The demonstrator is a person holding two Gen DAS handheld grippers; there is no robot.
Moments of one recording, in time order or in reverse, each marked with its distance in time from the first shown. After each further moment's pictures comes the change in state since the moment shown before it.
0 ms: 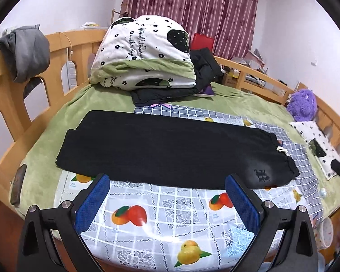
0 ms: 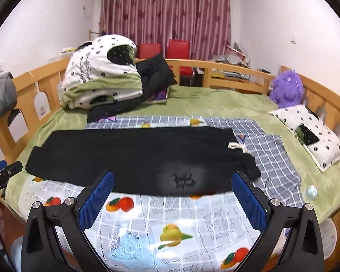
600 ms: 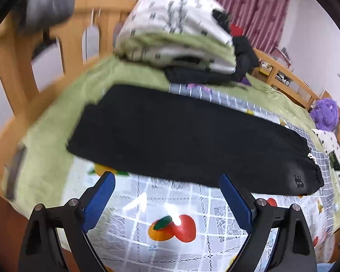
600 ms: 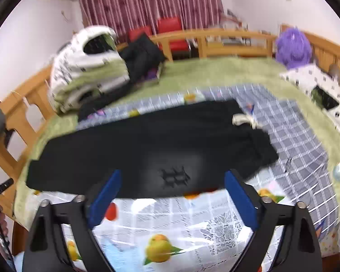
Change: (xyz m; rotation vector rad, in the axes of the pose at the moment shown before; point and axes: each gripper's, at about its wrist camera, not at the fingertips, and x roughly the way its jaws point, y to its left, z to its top) left arm 0.108 0.105 -0.010 -0.146 0.128 0.059; right arm 0.133 -0.089 -0.023 0.184 0.174 0.094
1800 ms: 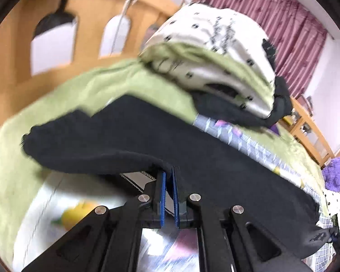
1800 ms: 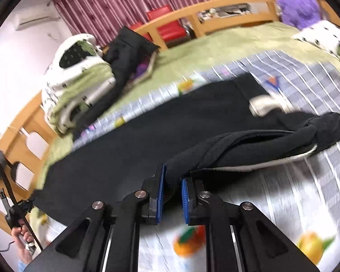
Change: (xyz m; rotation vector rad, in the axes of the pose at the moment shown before) left arm 0.111 0.024 0.073 -0.237 -0.182 0.044; right arm 0.155 -0.066 0.060 0.177 0.019 0.200
